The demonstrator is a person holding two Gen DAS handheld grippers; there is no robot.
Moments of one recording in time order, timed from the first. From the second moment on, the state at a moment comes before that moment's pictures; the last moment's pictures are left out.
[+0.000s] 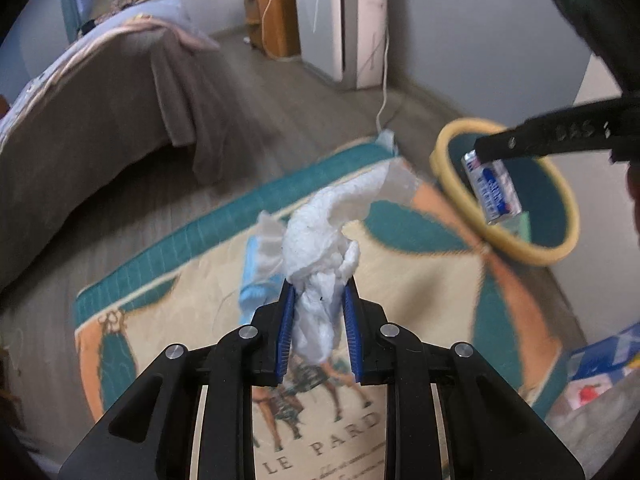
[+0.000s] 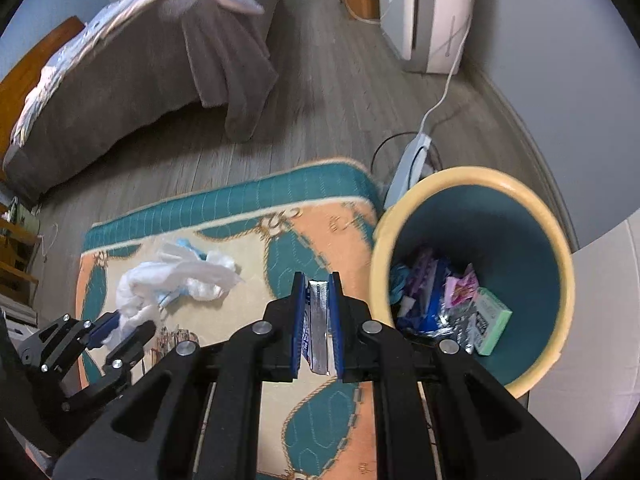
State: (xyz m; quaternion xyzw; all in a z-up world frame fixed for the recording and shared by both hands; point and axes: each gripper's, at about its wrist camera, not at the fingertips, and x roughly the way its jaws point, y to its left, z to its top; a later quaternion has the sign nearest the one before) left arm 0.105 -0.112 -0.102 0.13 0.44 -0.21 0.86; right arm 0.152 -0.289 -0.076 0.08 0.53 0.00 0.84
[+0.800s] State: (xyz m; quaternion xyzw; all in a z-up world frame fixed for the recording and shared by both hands) left arm 0.086 -0.244 -0.104 0.15 0.45 -0.30 0.83; right arm 0.133 -0.440 -0.073 0.09 0.51 -0.13 0.85
